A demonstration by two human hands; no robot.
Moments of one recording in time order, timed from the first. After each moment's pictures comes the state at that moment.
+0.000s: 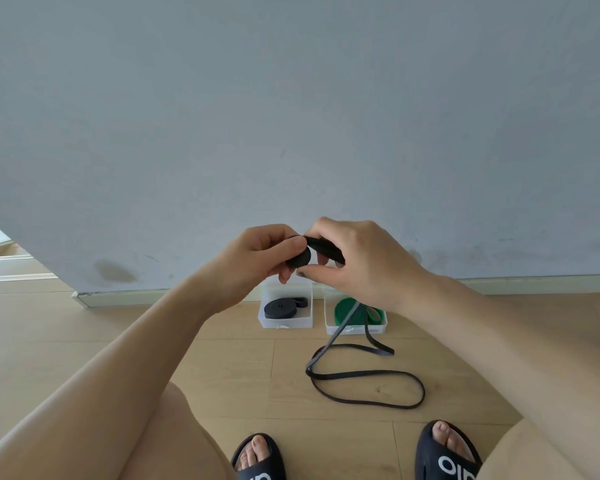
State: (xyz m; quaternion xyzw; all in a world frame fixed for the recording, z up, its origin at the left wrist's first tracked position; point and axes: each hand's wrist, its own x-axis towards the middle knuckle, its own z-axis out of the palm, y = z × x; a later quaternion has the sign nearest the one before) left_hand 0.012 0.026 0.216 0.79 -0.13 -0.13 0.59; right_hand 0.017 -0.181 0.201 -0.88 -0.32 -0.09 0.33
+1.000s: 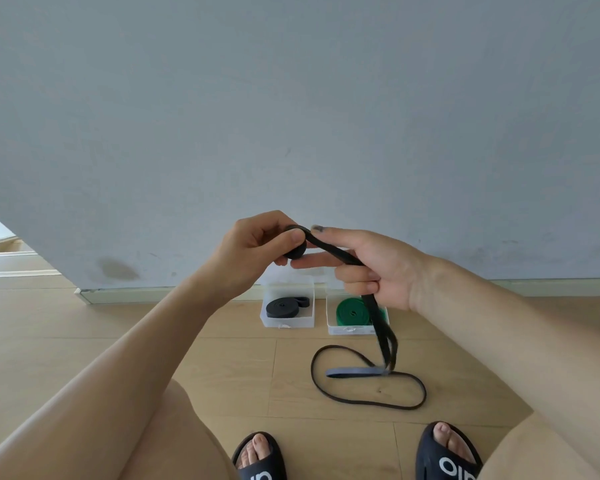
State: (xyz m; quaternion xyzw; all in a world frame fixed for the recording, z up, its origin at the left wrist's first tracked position) left_hand 0.014 0.033 0.216 0.82 -0.16 0.00 0.55; right_hand 0.018 -0.178 0.218 -0.63 -0.04 0.34 0.70
